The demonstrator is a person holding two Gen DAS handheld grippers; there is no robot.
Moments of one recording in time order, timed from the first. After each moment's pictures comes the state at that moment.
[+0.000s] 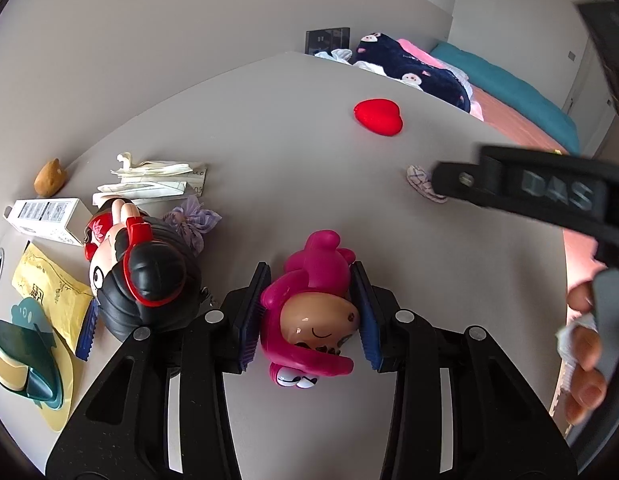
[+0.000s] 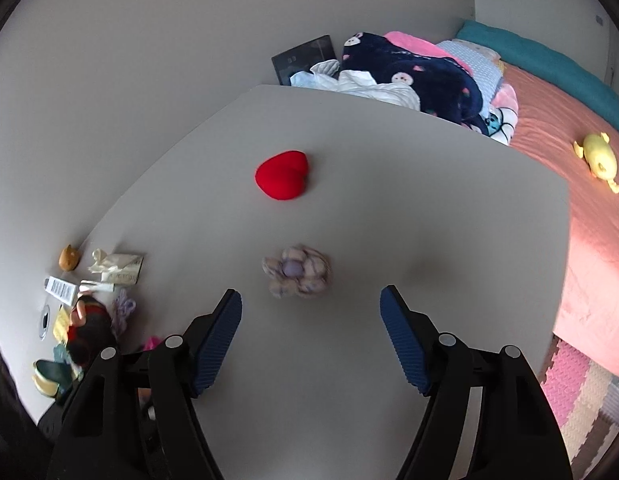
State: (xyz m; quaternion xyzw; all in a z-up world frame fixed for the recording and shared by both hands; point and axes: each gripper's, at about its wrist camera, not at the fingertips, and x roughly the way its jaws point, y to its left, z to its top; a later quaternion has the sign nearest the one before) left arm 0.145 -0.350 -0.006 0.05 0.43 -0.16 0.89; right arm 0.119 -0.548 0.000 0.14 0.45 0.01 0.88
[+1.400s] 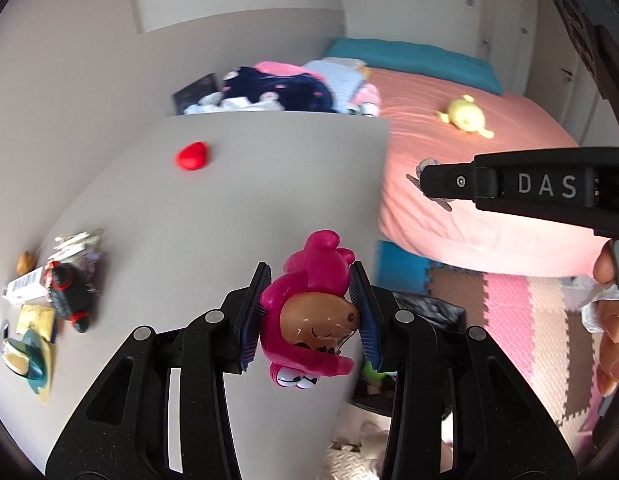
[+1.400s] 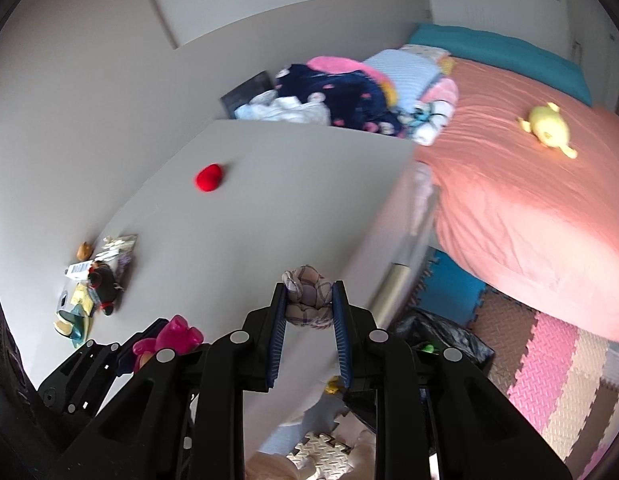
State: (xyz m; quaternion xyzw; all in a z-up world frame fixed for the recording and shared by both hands) left arm 0.009 -0.465 0.032 0.17 0.36 -0.29 0.87; right arm -0.032 -0.673 0.035 0.18 0.42 -0.03 0.89
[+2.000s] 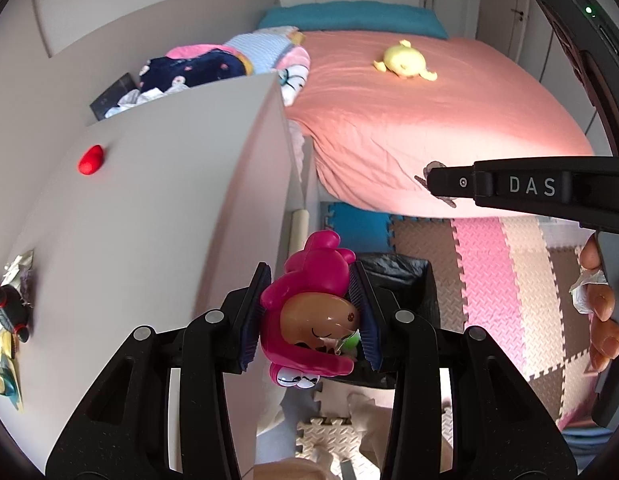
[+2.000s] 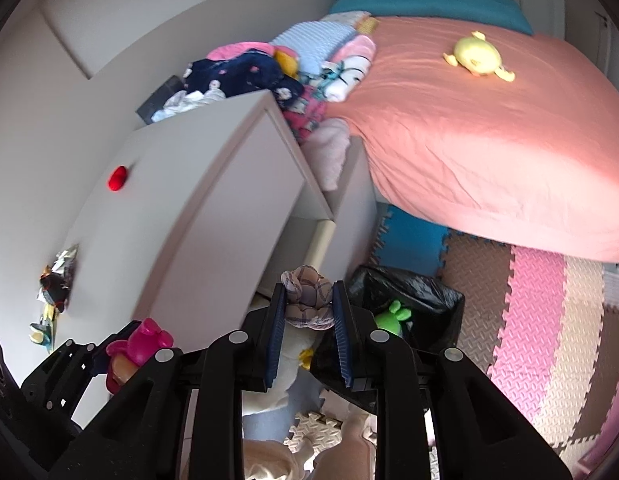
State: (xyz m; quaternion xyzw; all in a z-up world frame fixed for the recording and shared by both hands) left arm -0.044 -0.542 -0.011 0.24 0.39 -0.36 0.81; right arm -0.106 -0.769 -0.037 0.26 0.44 -0.11 0.85
